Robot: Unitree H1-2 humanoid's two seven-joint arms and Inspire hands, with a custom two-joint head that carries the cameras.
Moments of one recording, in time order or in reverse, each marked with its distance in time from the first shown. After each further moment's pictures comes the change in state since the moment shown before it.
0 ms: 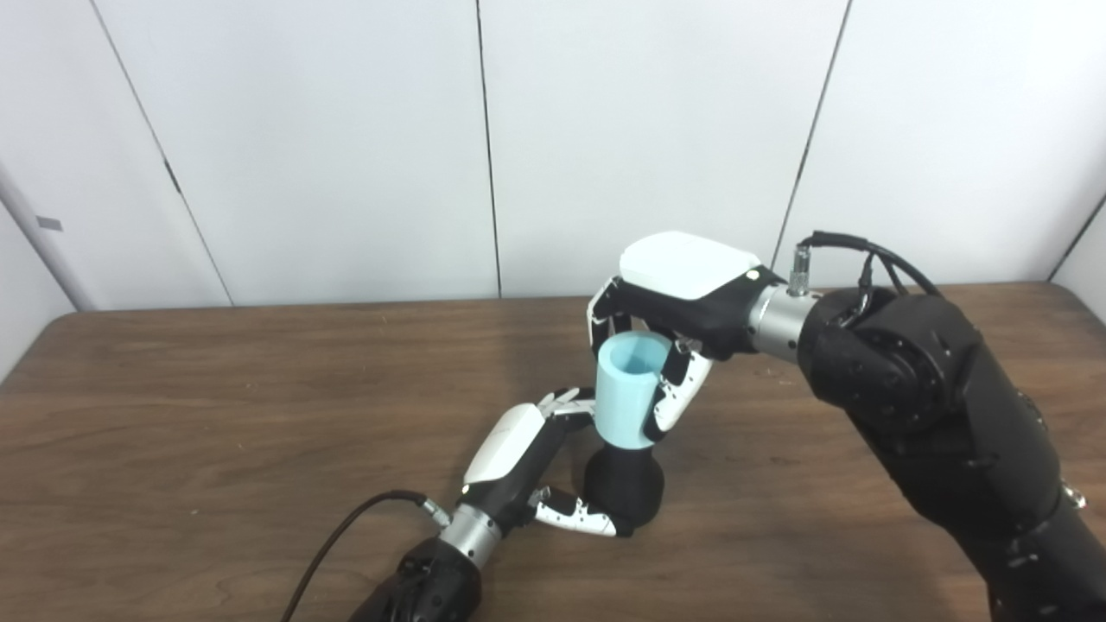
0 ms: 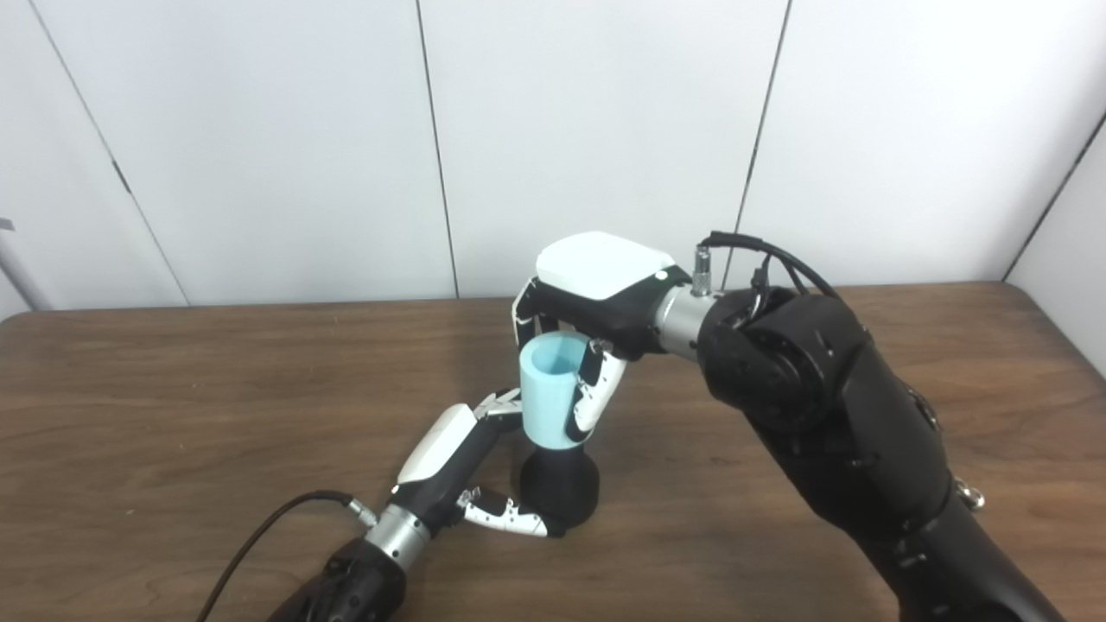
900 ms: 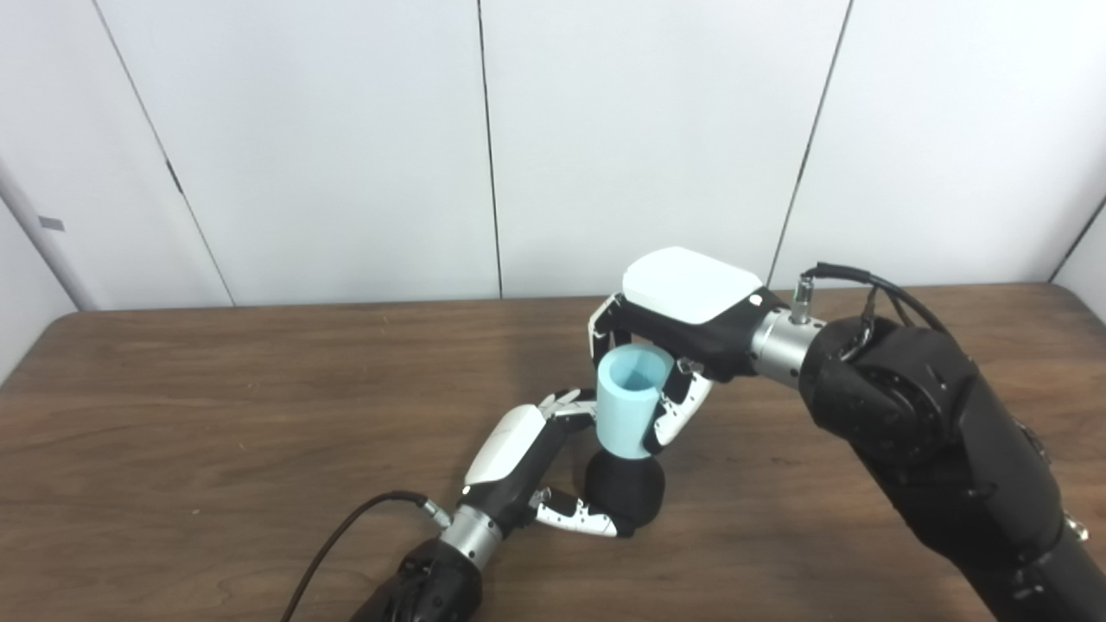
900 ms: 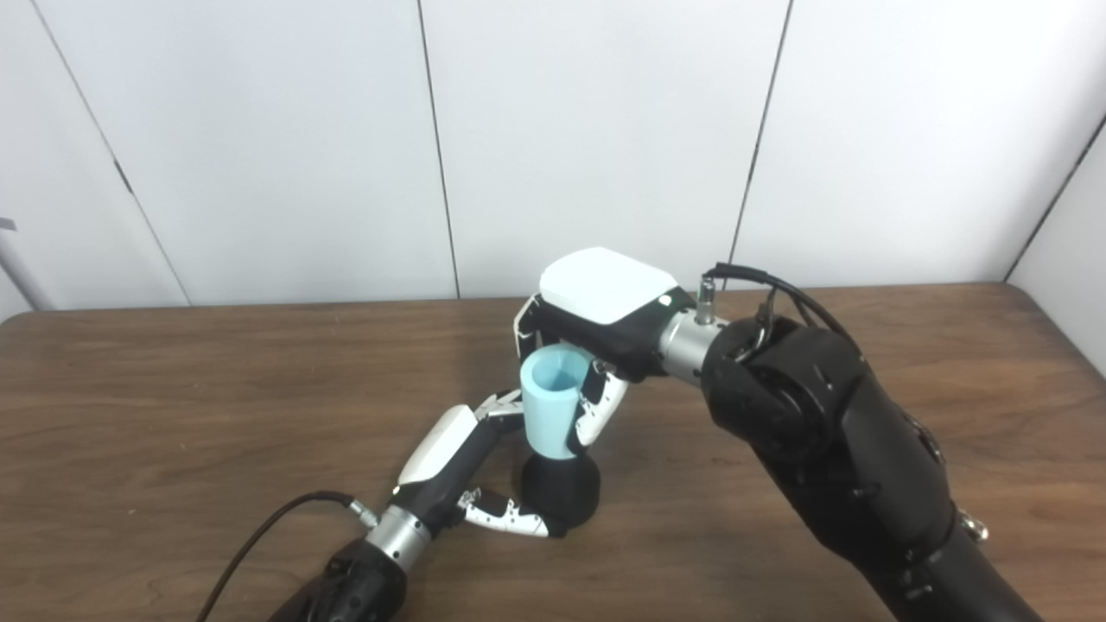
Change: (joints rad) left arm 0.001 -0.001 0.000 0.000 0.000 0.001 -0.002; right arm 0.072 -0.004 -0.001 -0.002 -0.026 -0.062 -0.083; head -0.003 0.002
